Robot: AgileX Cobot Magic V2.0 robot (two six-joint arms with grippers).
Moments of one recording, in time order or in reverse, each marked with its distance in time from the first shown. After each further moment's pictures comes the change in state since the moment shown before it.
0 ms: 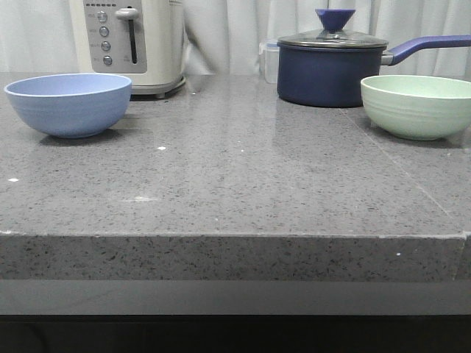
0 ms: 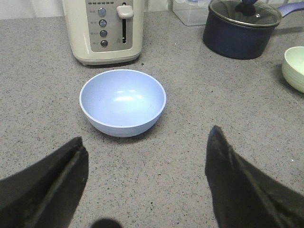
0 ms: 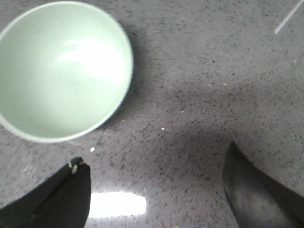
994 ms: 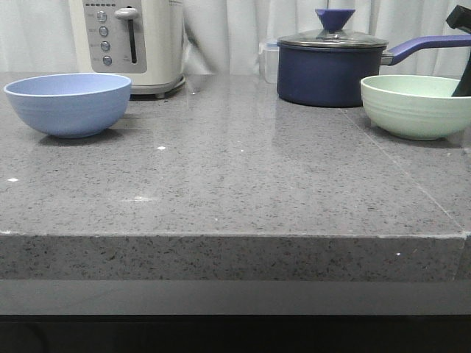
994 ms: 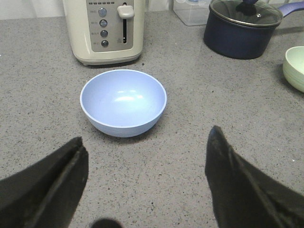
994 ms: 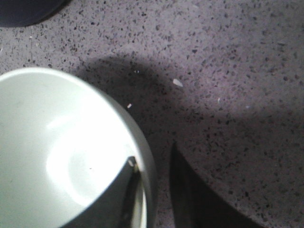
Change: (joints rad) left arm 0.000 0.000 0.000 0.000 0.000 0.002; right arm -0.085 0.513 -0.248 0.409 0.001 -0.249
